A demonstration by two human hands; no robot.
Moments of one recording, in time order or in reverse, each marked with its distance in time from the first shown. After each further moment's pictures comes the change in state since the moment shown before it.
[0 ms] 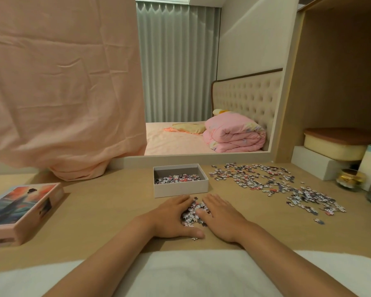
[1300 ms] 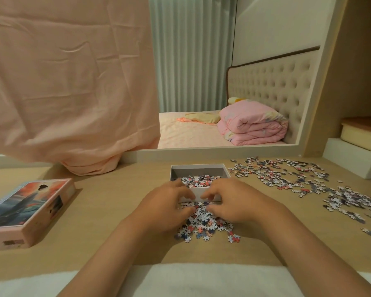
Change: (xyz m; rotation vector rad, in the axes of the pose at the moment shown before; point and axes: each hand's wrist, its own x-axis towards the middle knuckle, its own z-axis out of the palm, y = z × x) left_hand -0.022 -0.024 -0.035 0.093 0.358 -0.030; right_hand 0.025 -0.040 -0.055 -0.052 0.061 -0.237
